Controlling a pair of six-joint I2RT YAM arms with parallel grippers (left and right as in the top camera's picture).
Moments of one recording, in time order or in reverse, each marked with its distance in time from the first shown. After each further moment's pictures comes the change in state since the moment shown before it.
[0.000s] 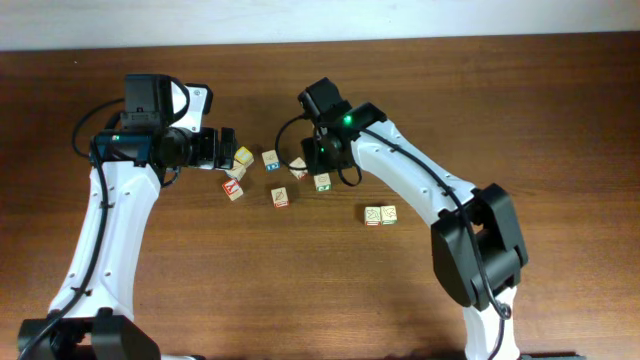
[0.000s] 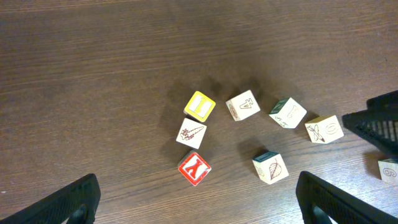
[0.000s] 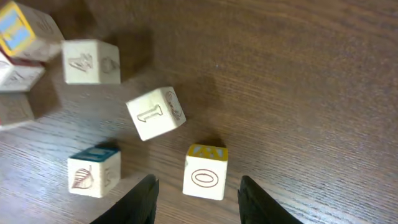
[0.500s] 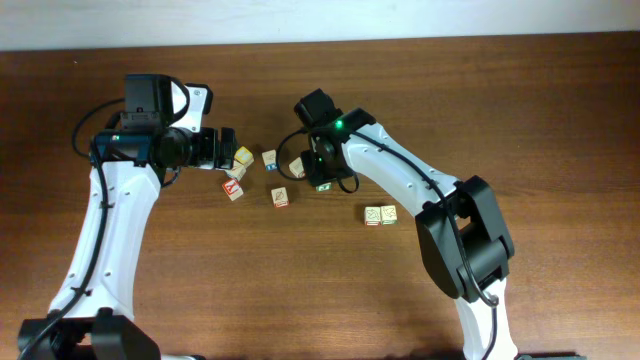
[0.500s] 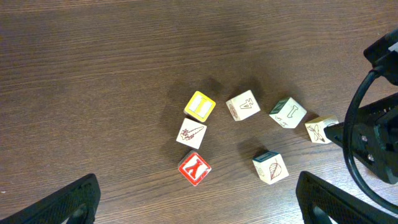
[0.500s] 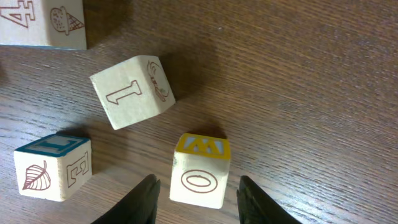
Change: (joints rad) left arm 0.000 0.000 0.000 0.000 0.000 0.000; right arm 0.018 0.066 0.000 -0.029 0.000 -0.033
